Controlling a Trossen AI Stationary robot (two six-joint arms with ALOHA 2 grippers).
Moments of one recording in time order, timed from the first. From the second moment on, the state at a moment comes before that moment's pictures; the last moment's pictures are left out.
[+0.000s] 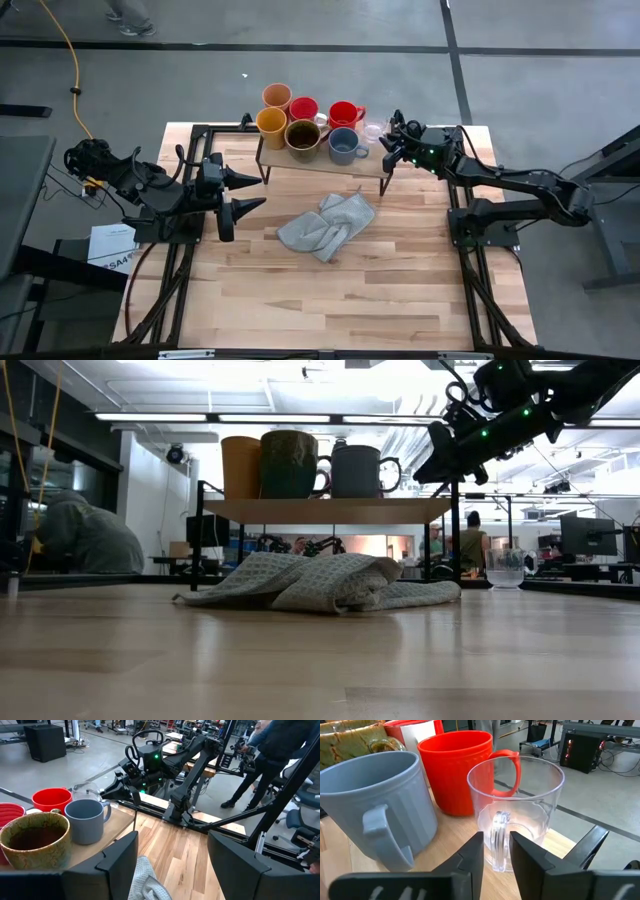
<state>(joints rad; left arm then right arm) -0.39 1.01 1.26 -0.55 -0.75 -0.40 -0.55 1.05 0.53 0.26 0.17 0.13</state>
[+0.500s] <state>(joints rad) -0.39 1.01 1.26 -0.55 -0.75 -0.40 -0.55 0.93 0.53 0.11 0.17 0.14</state>
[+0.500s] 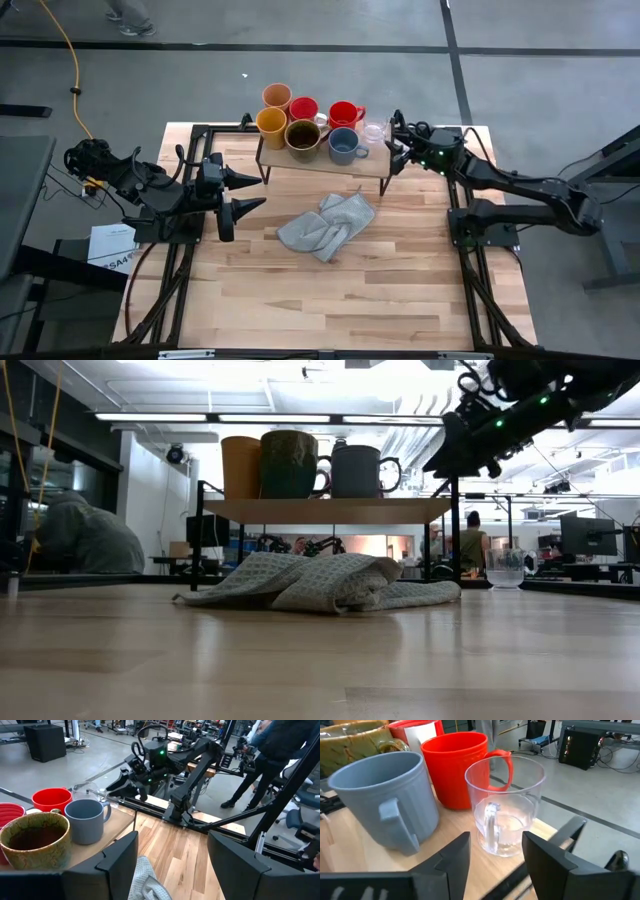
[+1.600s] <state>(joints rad) -0.02 0.94 1.08 -0.18 -0.18 -0.21 -0.24 0.56 0.53 0.30 -0.17 0.36</state>
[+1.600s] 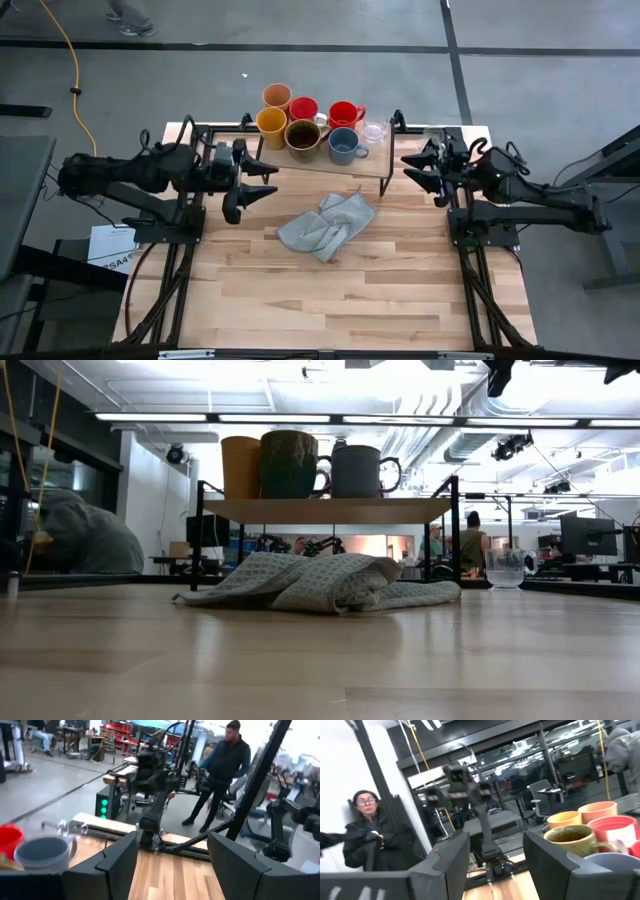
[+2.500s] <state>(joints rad) -0.06 0.62 0.64 0.22 -0.24 -0.45 -0.13 0.56 0.53 0.37 -0.06 0.20</state>
